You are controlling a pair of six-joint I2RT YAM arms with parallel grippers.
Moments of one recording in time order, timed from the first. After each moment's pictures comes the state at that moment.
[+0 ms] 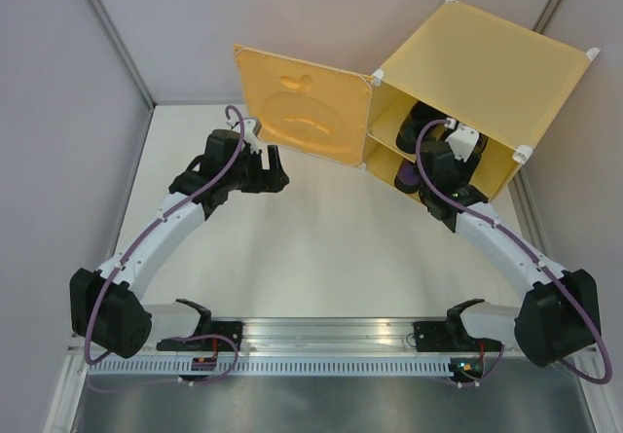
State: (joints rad) left arm -0.40 1.27 1.08 -0.44 0.13 -0.33; right arm 0.36 1.24 0.90 -0.21 0.76 0.44
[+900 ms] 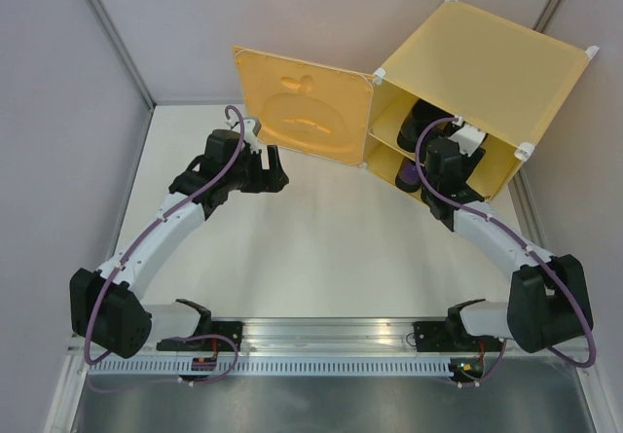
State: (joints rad) left arm -0.40 1.27 1.08 -0.44 0.12 -0.33; right arm 0.28 1.31 0.82 0.14 0.73 0.37
